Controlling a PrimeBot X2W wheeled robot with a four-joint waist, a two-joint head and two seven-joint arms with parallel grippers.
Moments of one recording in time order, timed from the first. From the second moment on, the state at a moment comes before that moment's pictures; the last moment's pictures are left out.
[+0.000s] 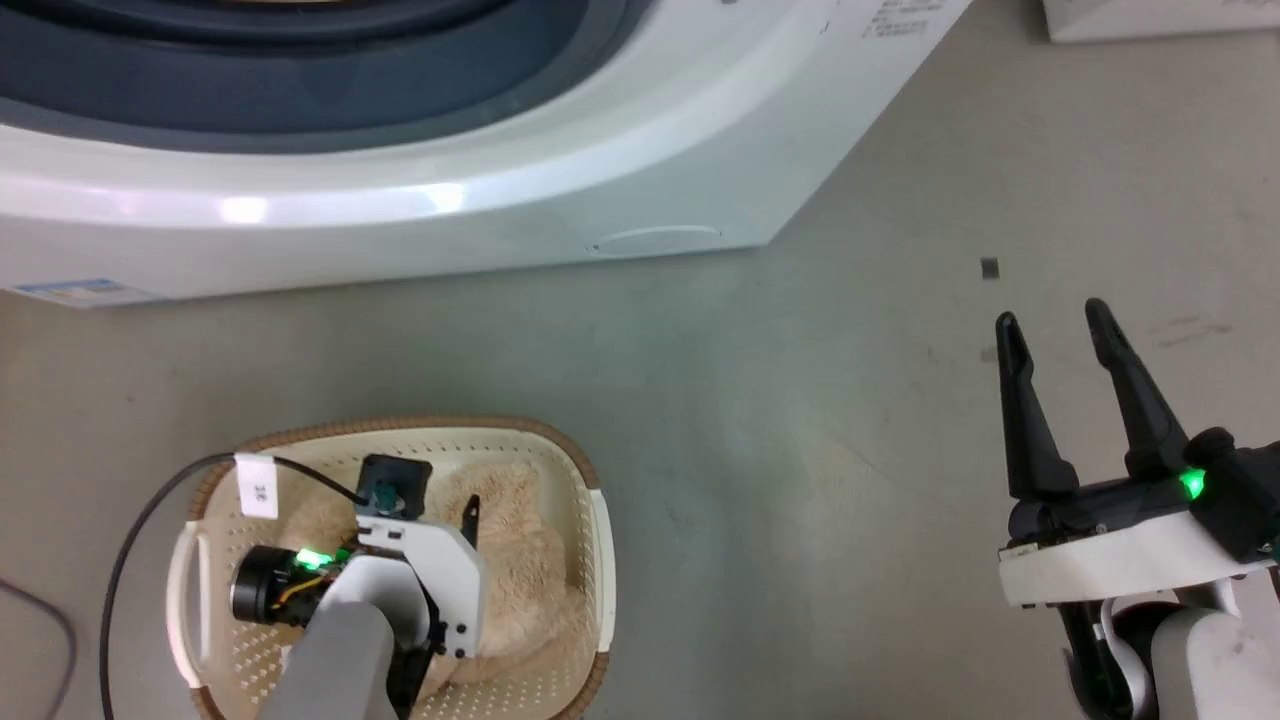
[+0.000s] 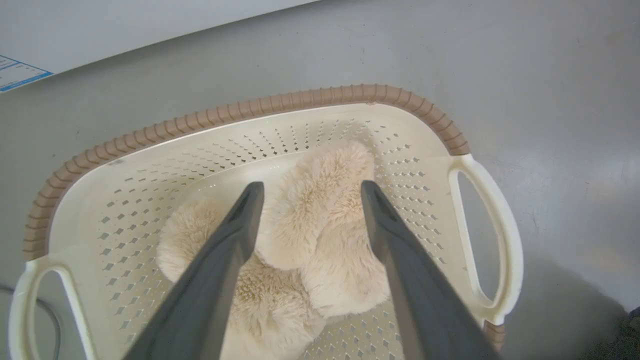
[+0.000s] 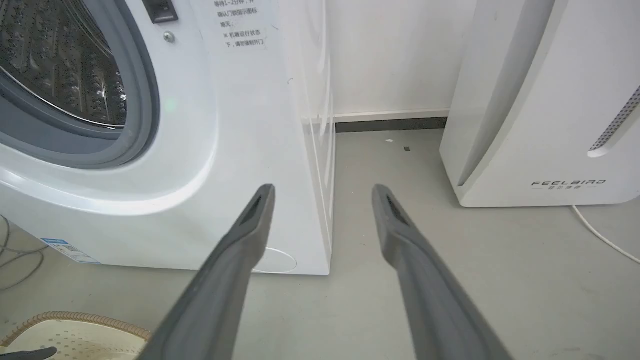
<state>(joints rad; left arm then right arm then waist) -0.42 0.13 -0.17 0.73 -0.10 -0.01 0.07 -0.17 -0.05 0.00 -0.09 0.17 0.13 -0.14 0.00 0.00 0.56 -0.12</state>
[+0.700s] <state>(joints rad) -0.58 0.17 -0.22 0.94 -0.15 0.00 0.08 -0.23 -0.05 0.00 -0.14 0.21 0.13 -0.19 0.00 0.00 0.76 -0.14</state>
